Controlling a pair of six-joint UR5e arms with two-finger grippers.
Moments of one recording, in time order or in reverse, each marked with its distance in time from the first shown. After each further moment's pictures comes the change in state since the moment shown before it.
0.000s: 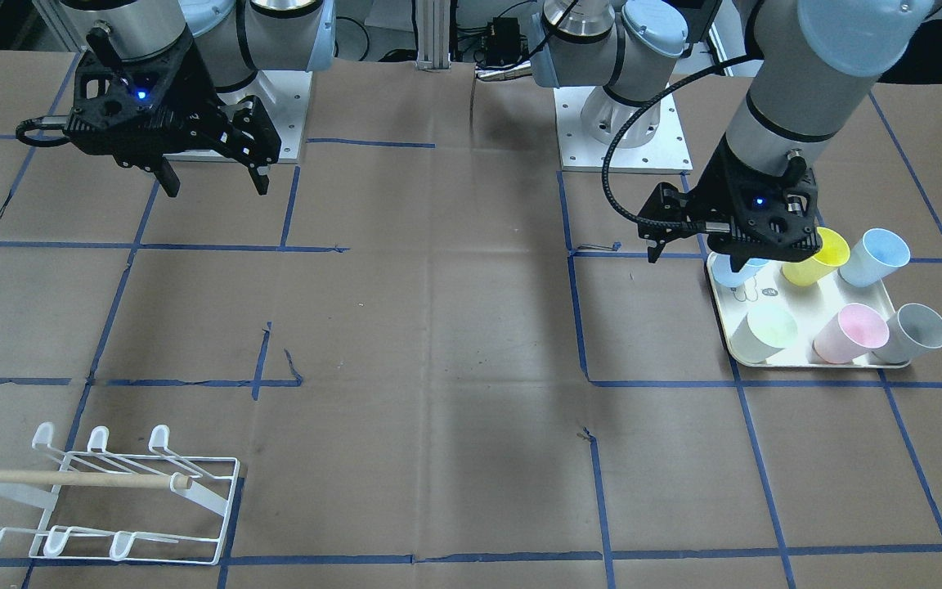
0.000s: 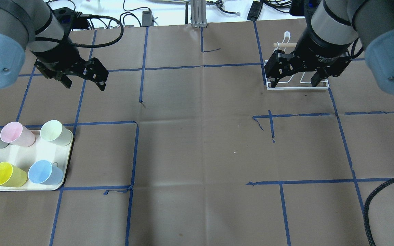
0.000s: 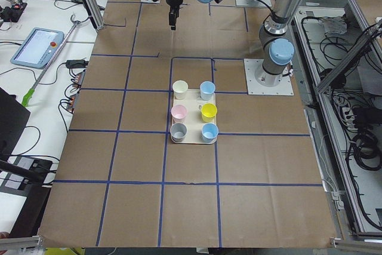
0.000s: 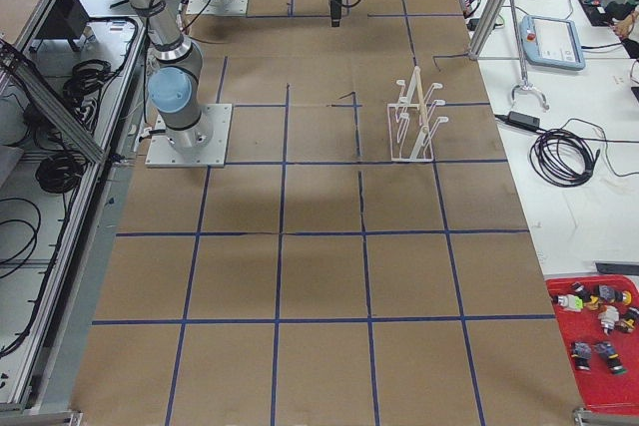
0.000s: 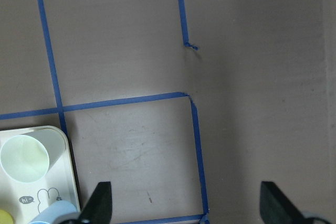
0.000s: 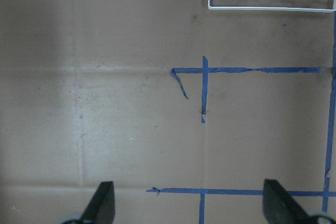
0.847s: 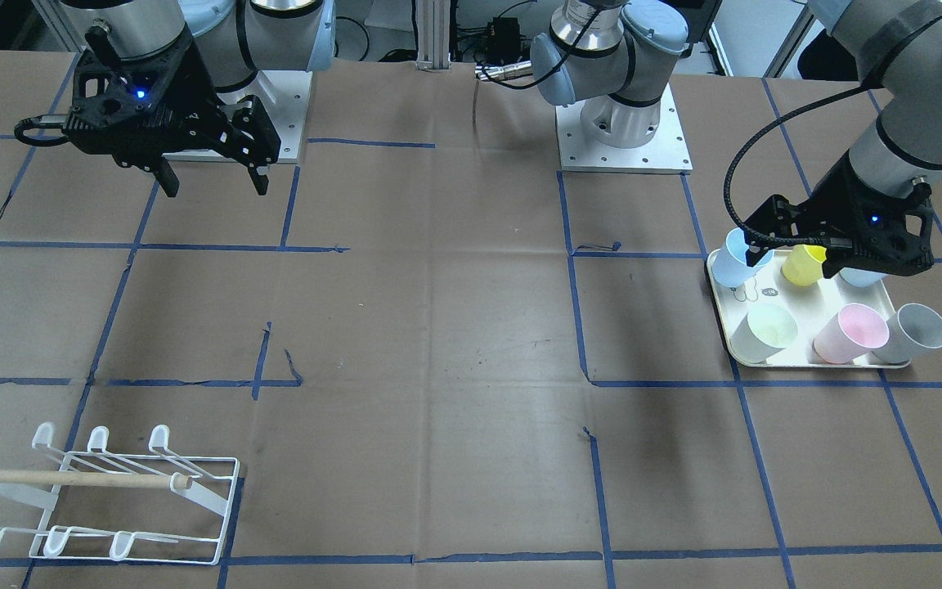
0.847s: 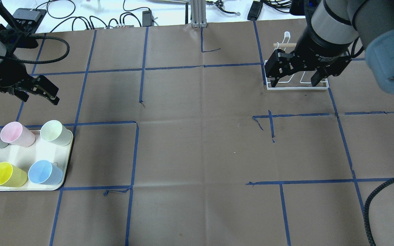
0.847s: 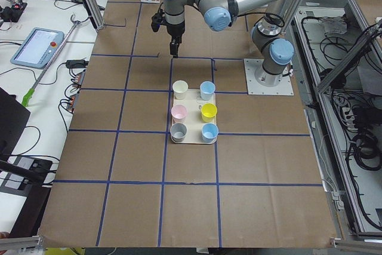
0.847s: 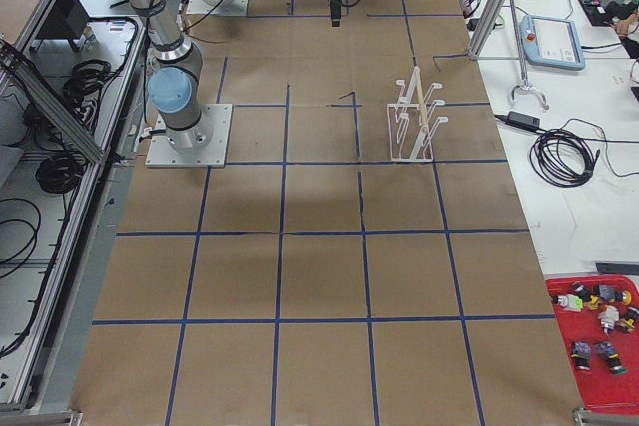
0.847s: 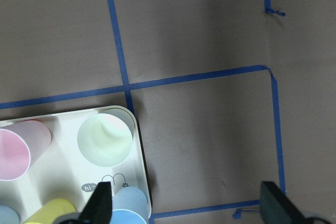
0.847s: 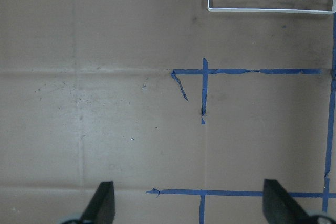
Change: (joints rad) left arm 0.251 0.004 -0.086 0.050 0.001 0.300; right arm 0.000 0.000 -0.001 -0.003 0.000 0.000
